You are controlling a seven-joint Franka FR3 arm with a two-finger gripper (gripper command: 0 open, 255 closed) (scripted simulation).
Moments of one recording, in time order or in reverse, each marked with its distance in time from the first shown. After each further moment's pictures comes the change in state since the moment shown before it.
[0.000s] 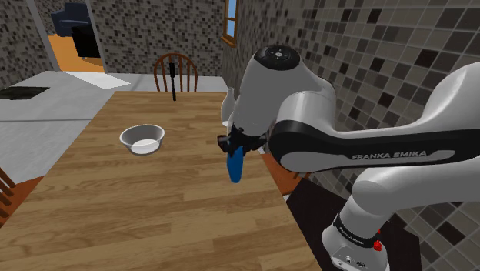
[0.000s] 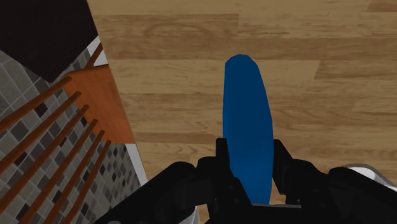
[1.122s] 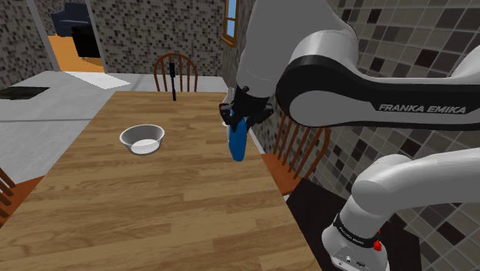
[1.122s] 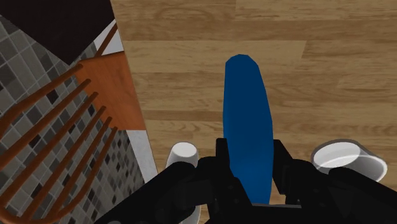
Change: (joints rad) arm -0.010 -0.013 -0.090 0.198 -0.035 -0.210 -0.061
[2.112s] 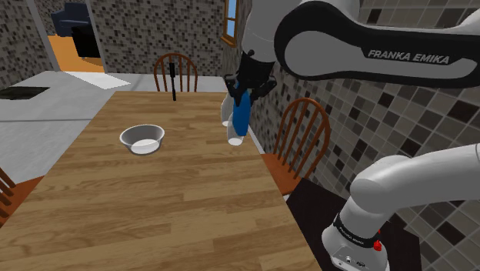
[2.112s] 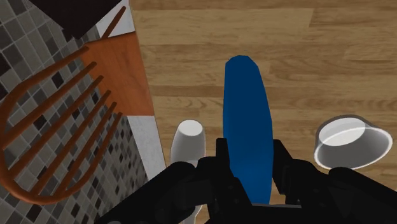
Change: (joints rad) arm -0.052 0.055 -0.099 0.120 -0.057 -0.063 -0.104
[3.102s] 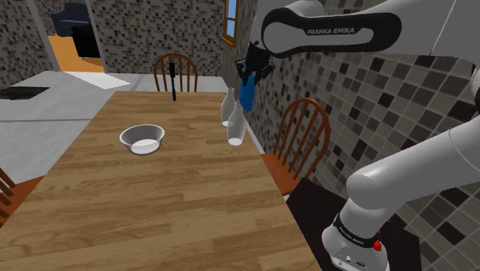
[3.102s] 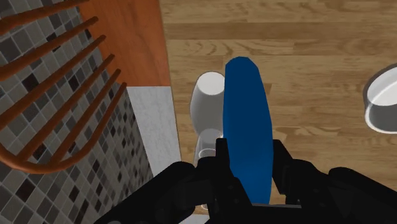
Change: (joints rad) arm -0.144 0.232 -0.191 0.048 -0.118 0.199 -0.245
